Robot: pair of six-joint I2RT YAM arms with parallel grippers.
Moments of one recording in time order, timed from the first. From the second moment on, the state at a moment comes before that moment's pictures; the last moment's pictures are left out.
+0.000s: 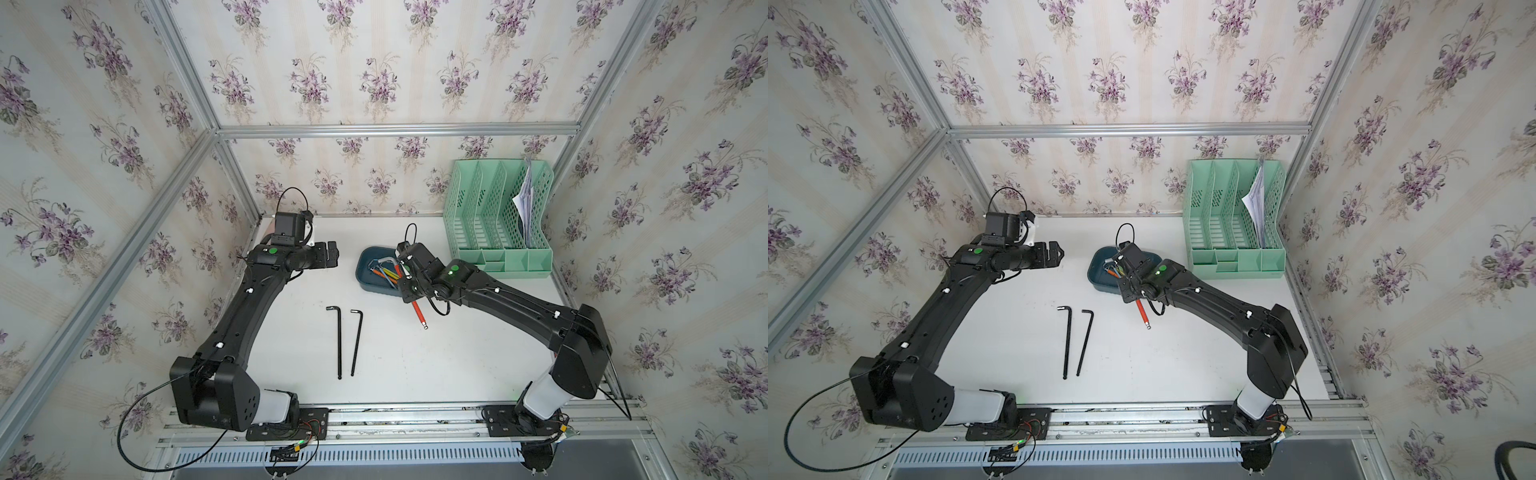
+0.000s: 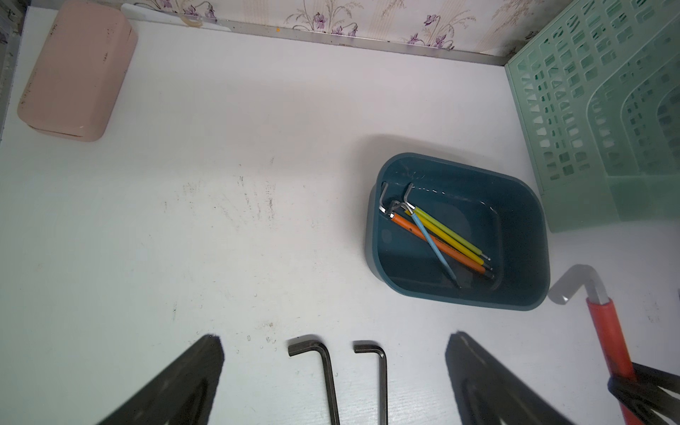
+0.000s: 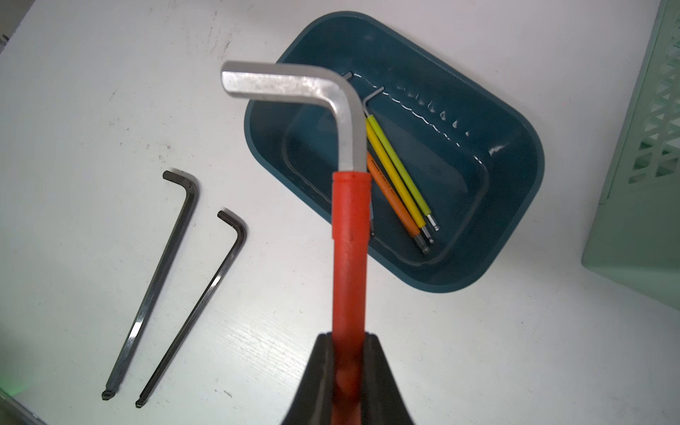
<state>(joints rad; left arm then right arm) -0.11 1.40 1.32 -0.76 0.13 -0.19 0.85 1.67 1.41 -0.72 0.16 0.33</state>
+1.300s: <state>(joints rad) -0.11 1.41 1.31 -0.76 0.13 -0.19 0.66 1.90 1.63 -0.71 0.00 0.06</state>
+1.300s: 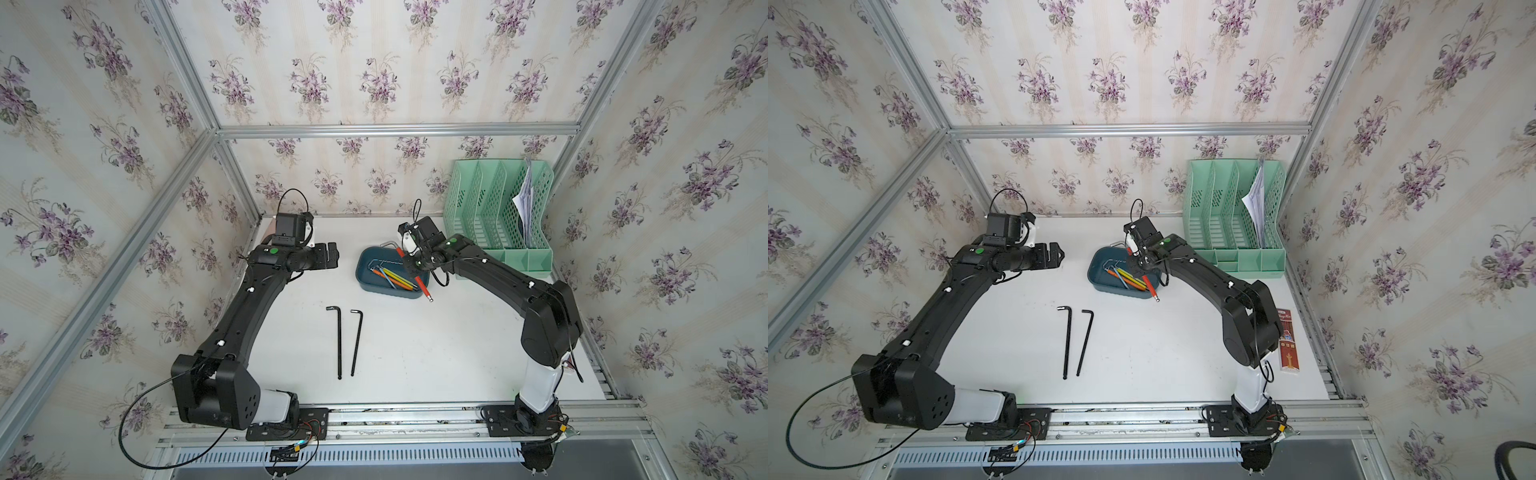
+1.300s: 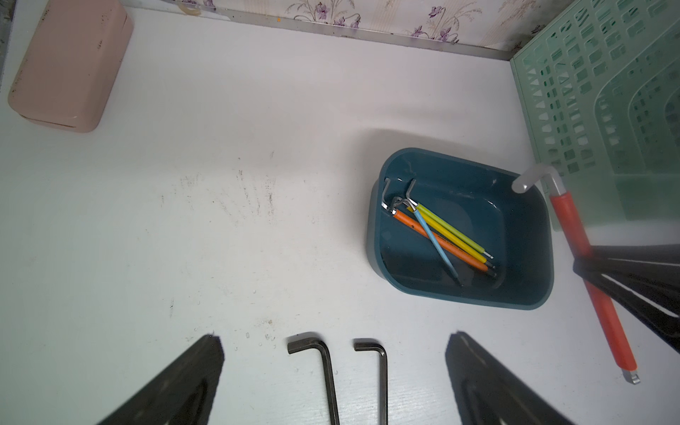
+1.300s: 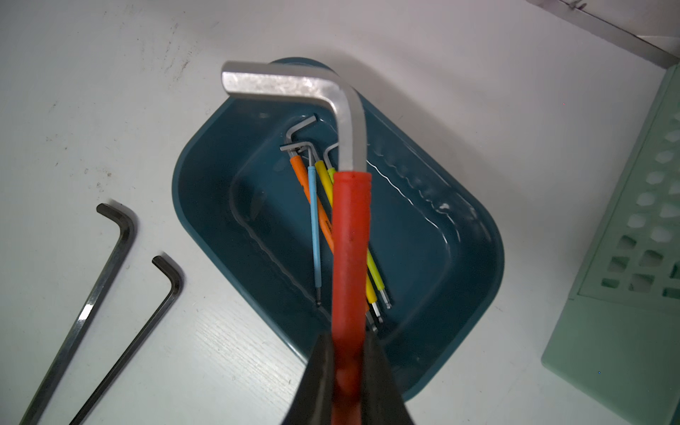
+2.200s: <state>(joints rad) -0.11 1.41 1.31 -0.76 0.13 -0.21 0.65 2.25 1.97 -0.74 0.02 -0.14</state>
